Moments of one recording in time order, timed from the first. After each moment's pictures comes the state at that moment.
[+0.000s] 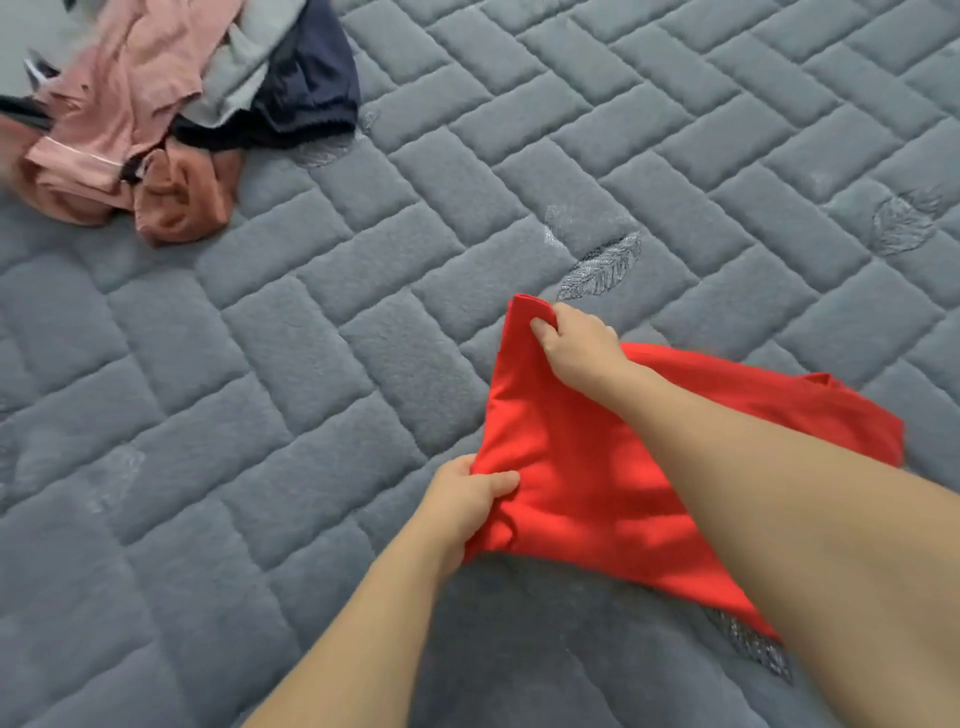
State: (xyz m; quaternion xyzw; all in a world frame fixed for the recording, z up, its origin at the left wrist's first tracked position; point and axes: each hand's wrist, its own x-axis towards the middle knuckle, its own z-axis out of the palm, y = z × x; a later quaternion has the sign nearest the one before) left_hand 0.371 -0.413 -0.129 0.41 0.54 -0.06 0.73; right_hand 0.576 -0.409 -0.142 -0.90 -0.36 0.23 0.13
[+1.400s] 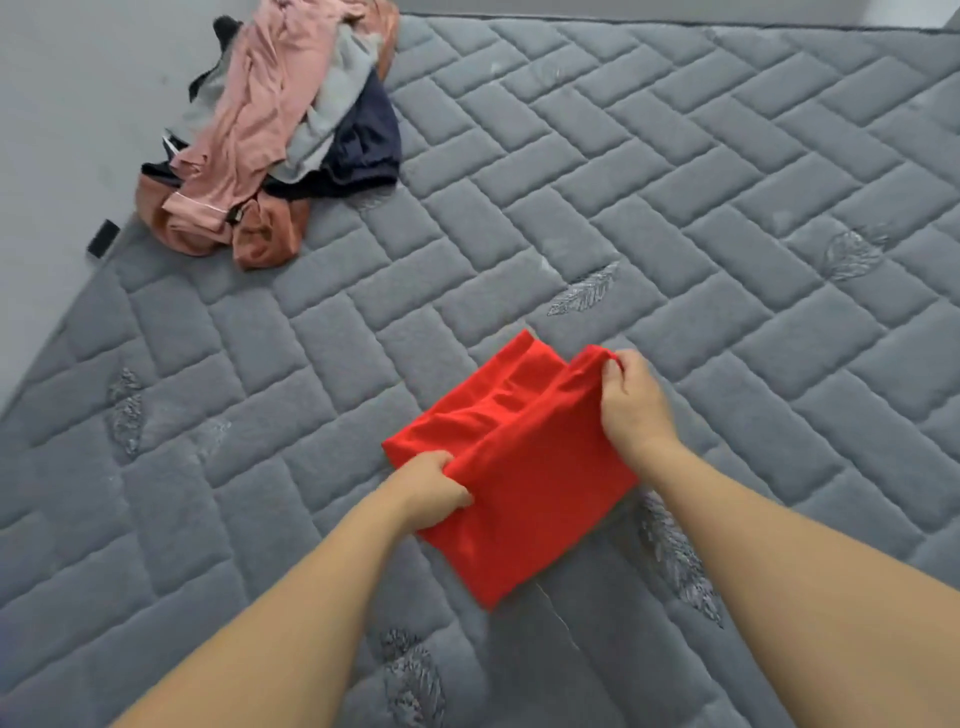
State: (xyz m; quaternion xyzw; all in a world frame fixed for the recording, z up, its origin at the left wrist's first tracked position) left_hand 0.326 -0.416 -0.042 0.71 0.48 -0.22 0.46; right_hand 0.538 -0.527 -0.058 -0.87 -0.21 0.24 0.39
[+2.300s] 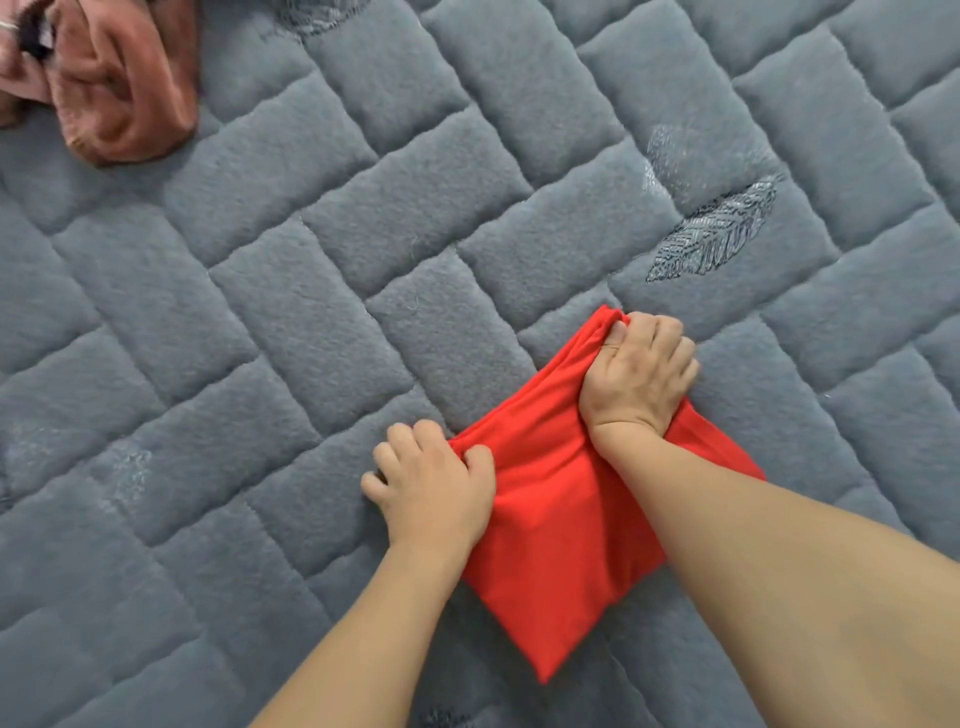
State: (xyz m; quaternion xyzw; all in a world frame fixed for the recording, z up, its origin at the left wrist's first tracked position) left_hand 0.349 -0.341 -0.160 0.76 0.58 -0.22 0.18; right_hand 0.526 -0.390 -0.210 -0.98 -0.18 -0.01 0.08
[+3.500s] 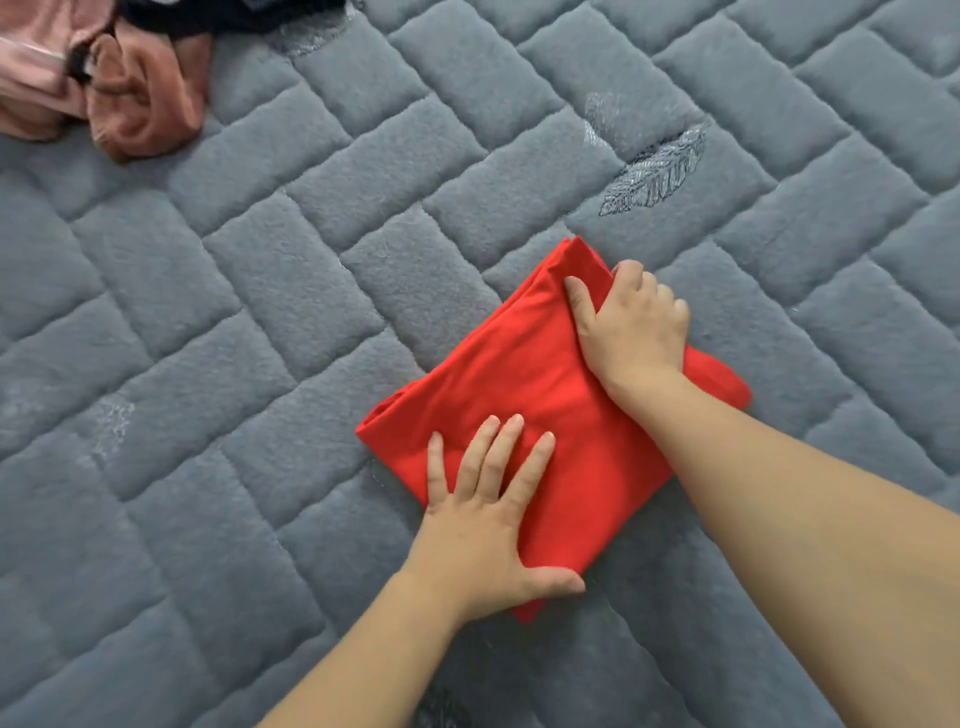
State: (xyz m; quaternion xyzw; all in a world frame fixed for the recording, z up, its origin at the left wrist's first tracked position) left_hand 0.292 -0.440 -0.183 0.96 0.21 -0.10 0.14; right_hand 0.532 -0.439 -0.198 -0.96 -0.27 0.04 0.06
